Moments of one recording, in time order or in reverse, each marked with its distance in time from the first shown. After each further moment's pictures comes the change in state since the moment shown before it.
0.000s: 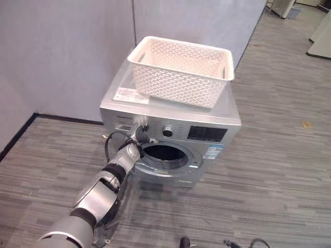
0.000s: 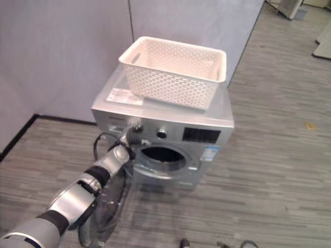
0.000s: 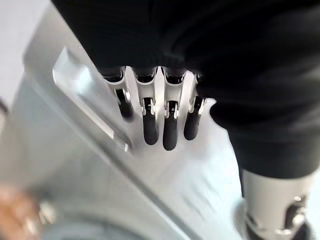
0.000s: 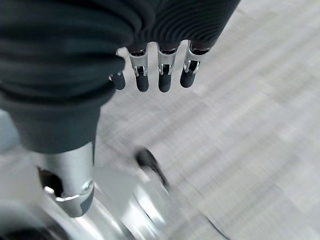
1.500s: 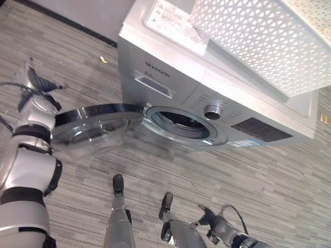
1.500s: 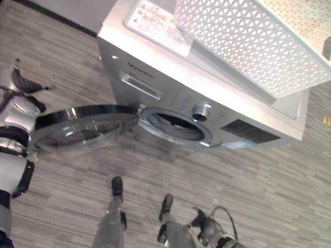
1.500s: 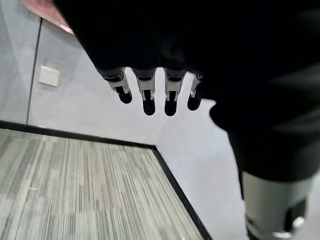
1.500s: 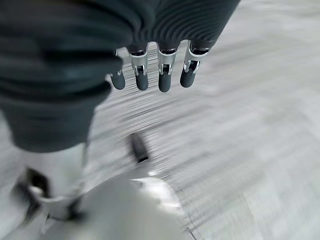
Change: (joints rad) left arm -0.224 0.485 0.133 0.227 -0.119 0.039 0.012; right arm -0.279 0.176 -0.077 0.227 0.024 -0.041 -0.063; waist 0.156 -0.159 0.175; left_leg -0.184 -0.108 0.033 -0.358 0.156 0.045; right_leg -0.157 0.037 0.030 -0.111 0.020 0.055
